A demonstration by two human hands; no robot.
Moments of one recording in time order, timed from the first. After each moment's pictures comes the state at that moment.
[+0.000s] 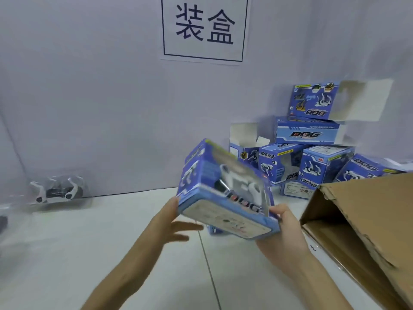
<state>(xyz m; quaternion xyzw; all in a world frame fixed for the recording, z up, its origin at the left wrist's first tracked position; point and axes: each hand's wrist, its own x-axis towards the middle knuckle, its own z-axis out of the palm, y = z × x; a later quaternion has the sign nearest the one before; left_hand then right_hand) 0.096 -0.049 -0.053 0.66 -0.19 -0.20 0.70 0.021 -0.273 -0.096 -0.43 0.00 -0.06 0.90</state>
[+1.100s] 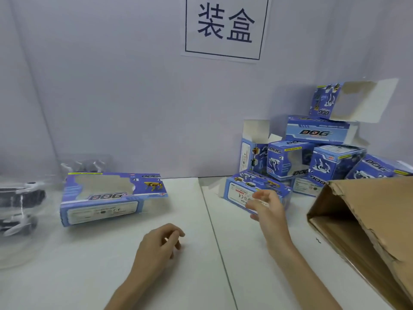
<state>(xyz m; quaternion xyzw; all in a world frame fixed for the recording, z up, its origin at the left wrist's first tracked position) 0.111 0.000 -0.167 0.83 -0.19 0.02 0.52 0.038 -0.237 -0.100 -0.67 0.20 -0.31 0.65</state>
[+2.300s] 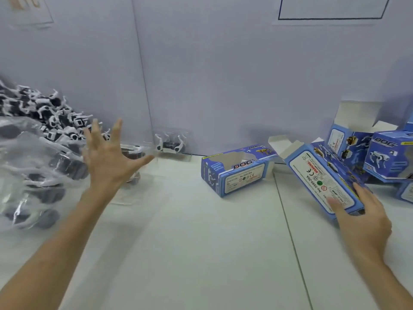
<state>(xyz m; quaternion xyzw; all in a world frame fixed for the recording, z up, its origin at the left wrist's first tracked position) 0.163 0.216 -0.071 0.90 0.08 0.38 0.19 0.083 -0.285 -0.173 -0.79 0.19 -0.44 0.38</state>
